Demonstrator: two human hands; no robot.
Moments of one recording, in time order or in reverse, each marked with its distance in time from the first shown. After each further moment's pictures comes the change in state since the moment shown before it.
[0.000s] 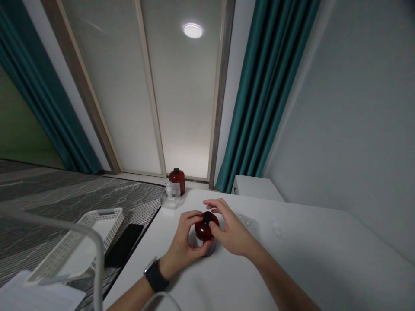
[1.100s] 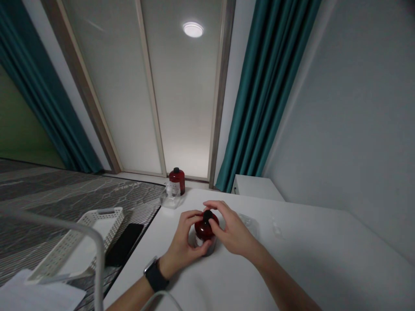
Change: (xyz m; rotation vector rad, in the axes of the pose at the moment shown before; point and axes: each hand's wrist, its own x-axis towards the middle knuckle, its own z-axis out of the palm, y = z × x) left_hand 0.000 0.000 -0.001 0.008 -0.006 -0.003; right_hand -0.001 -0.001 -0.003 -0.111 0.015 -0.052
